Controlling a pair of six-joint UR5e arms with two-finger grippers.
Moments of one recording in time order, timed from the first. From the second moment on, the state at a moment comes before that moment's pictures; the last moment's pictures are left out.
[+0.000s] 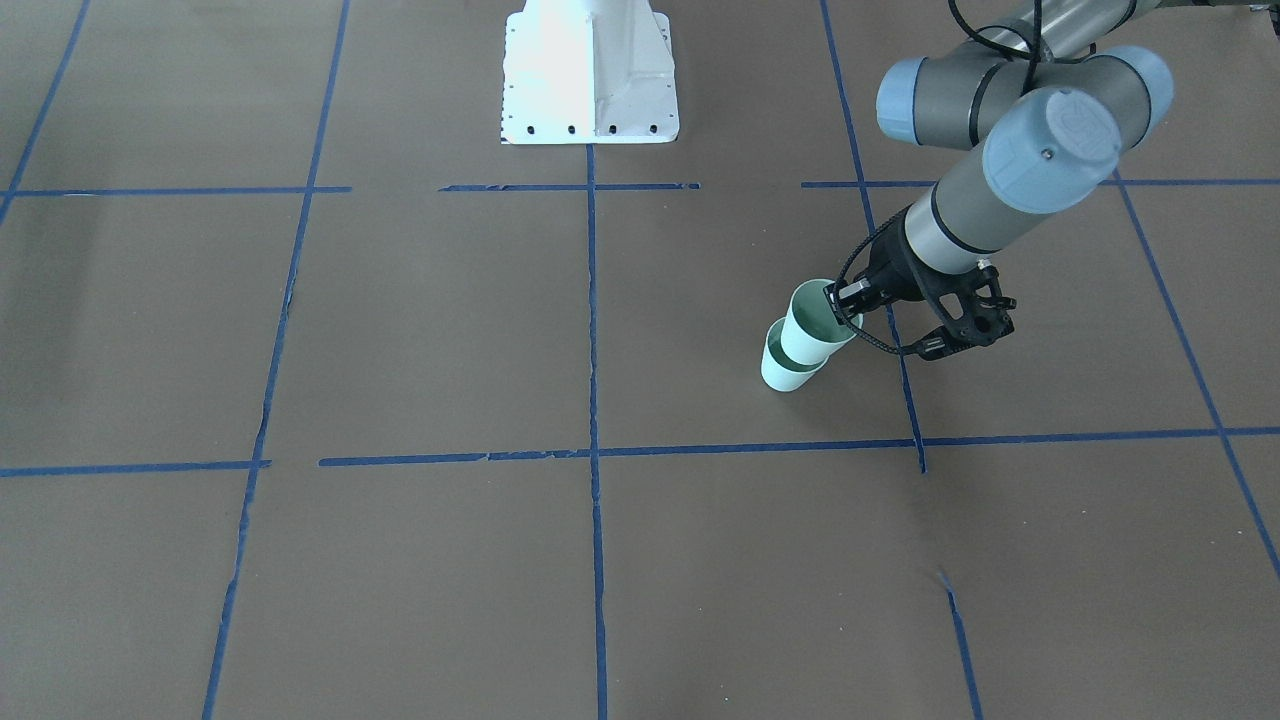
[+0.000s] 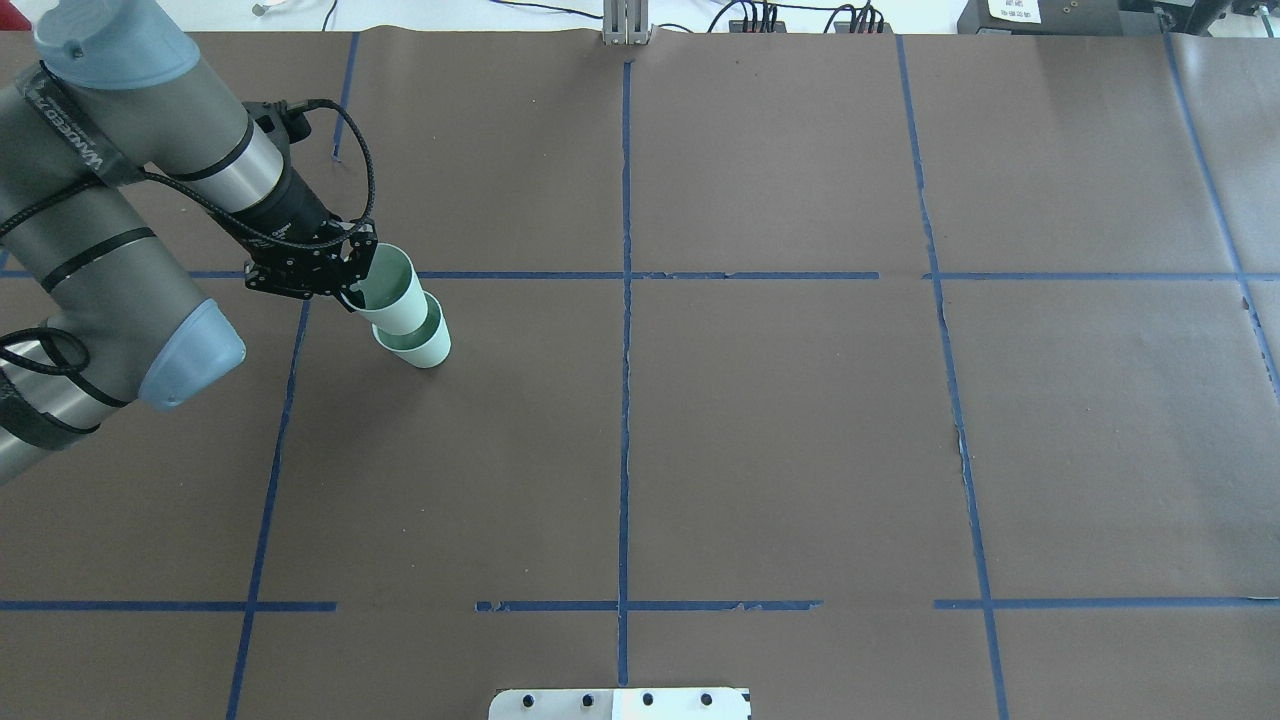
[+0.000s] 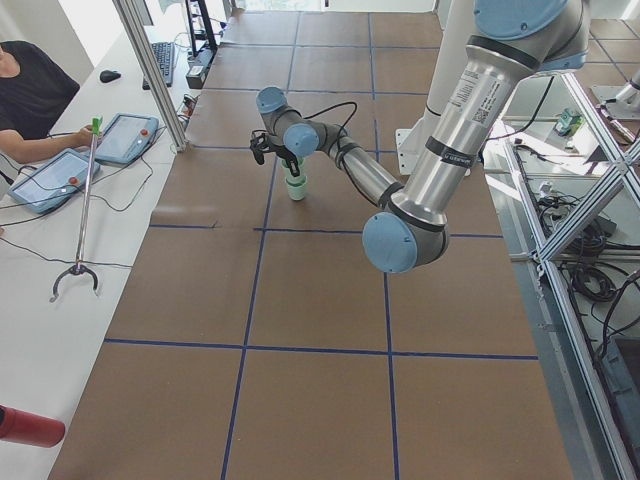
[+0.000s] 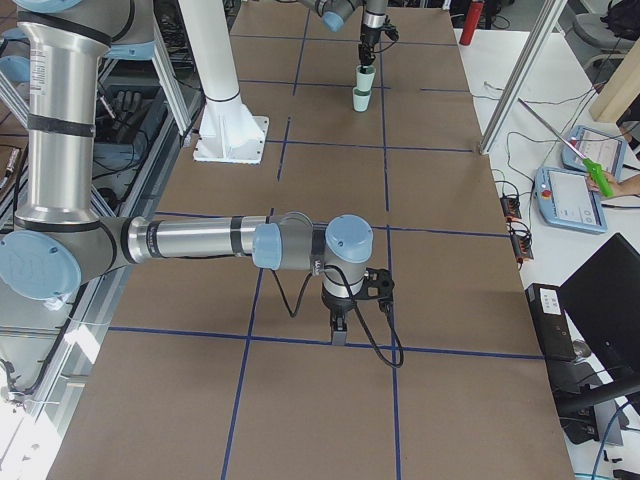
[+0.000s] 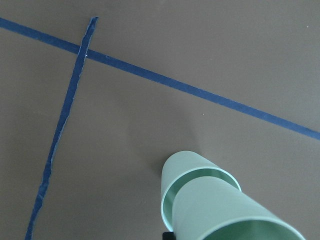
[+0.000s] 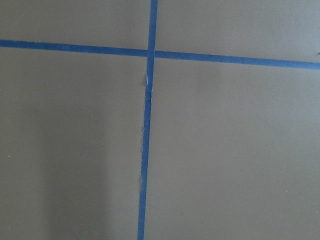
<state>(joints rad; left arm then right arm) -0.87 -2.05 -1.72 -1.60 -2.34 -1.23 1.55 -1.70 1.79 -1.68 2.26 -0.04</state>
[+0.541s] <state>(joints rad) -0.87 -2.04 -1.72 -1.66 -2.33 -1.22 1.55 -1.70 1.79 -1.68 2.26 -0.04</state>
